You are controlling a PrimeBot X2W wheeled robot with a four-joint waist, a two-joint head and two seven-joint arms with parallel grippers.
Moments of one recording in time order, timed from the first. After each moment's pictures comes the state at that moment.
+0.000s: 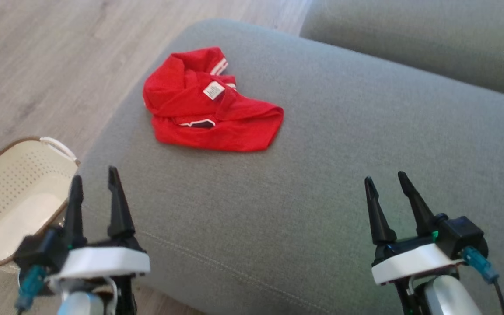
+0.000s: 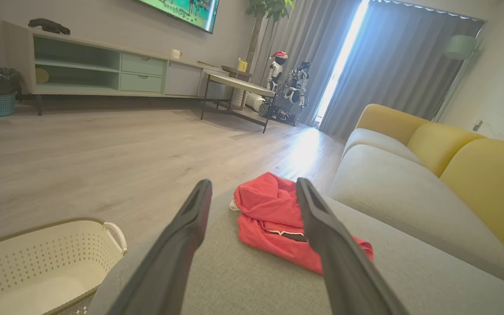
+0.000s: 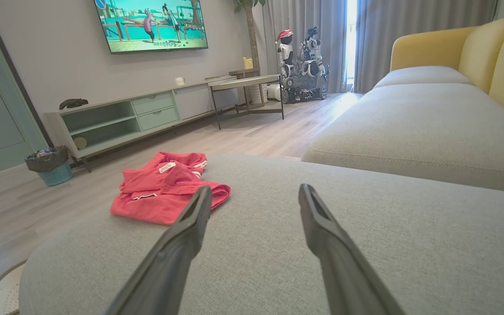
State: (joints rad) left arm 0.05 0.05 -0.12 -0.05 -0.33 0.18 -0.26; right arm -0.04 -0.05 0.16 0.23 0.17 0.13 -0.25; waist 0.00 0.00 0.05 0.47
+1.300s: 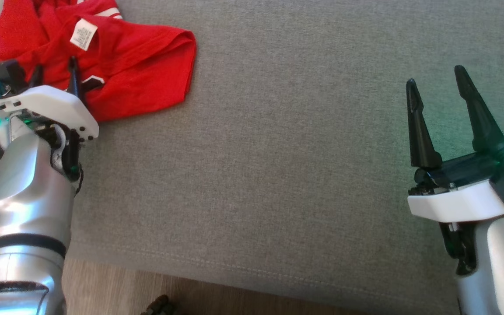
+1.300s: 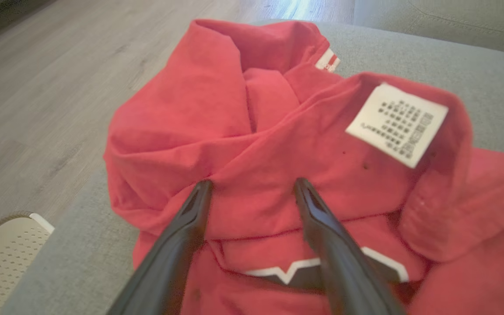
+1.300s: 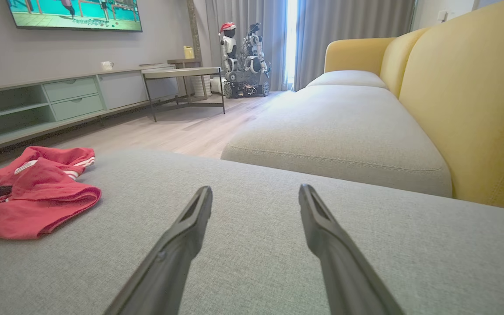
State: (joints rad) left arm -0.84 0.17 -0.09 1.04 -0.29 0.00 -0.19; right arm -0.18 -0.11 0.08 -0.18 0.03 0.13 -0.08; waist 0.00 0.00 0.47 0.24
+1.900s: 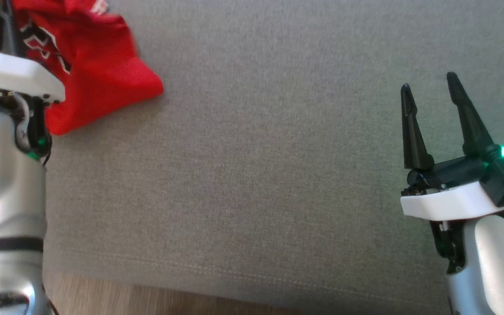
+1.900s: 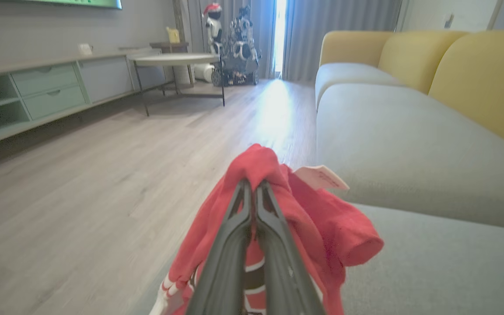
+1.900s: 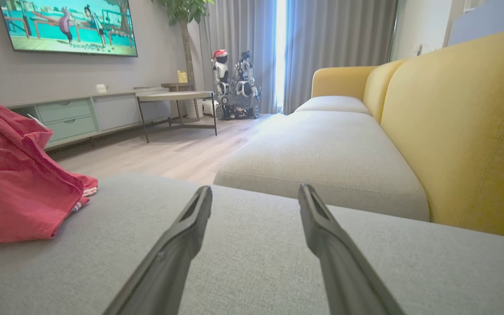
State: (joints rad) left arm -0.80 0.22 -0.02 0.70 -0.26 0.00 -0.25; right arm -0.19 -0.09 0.08 -0.08 0.03 0.13 -0.15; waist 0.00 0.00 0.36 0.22
